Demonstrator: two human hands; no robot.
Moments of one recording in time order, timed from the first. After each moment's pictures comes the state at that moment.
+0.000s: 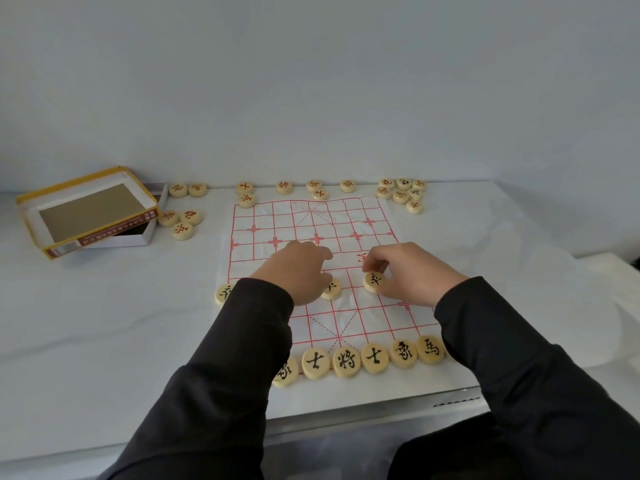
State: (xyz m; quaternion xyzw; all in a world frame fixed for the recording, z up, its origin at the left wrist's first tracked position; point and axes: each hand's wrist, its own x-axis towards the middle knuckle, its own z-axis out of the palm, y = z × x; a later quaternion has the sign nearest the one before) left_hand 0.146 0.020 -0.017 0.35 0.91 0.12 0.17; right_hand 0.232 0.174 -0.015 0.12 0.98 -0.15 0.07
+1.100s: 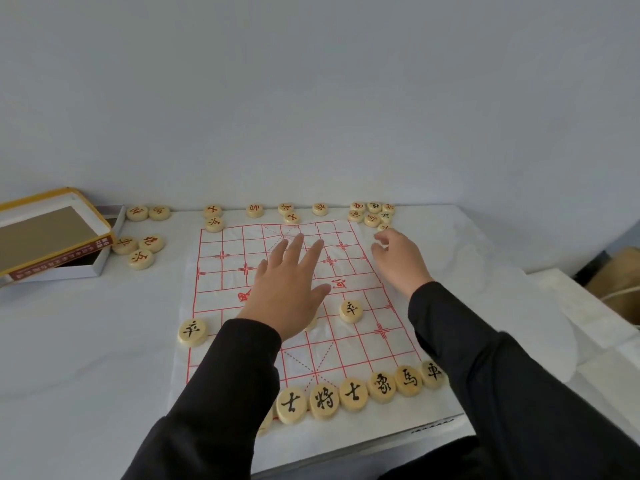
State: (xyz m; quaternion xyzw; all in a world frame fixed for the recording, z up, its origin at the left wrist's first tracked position) left_hand 0.141 0.039 -0.028 0.39 0.91 0.15 0.06; right_hand 0.189 0.228 -0.037 0.31 0.91 -0.24 -0.14
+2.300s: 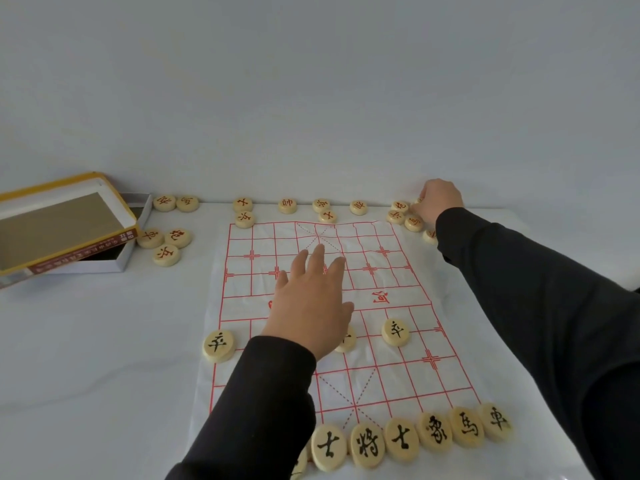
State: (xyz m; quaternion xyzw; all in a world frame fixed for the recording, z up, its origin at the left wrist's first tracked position) left_hand 0.122 0.037 -0.035 0.35 0.92 0.13 0.11; right_hand 0.062 0.338 -0.038 0.37 0.92 -0.07 -0.11
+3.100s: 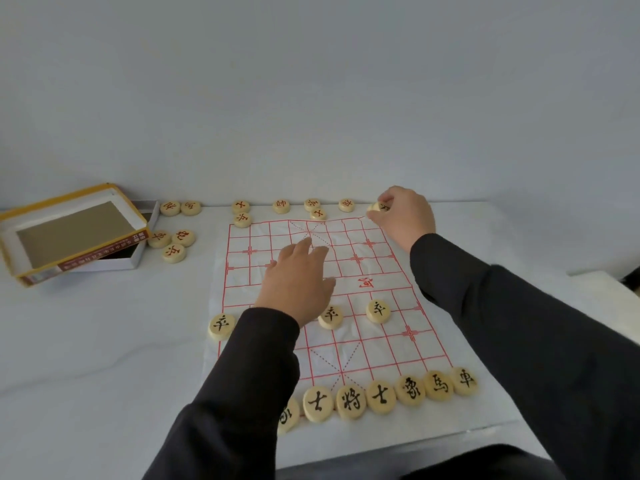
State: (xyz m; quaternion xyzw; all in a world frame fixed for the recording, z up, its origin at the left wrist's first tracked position) left_hand 0.124 0.032 -0.023 0.33 0.92 0.18 0.10; right_hand 0.127 0.235 -0.015 0.28 0.92 -0.21 -0.20
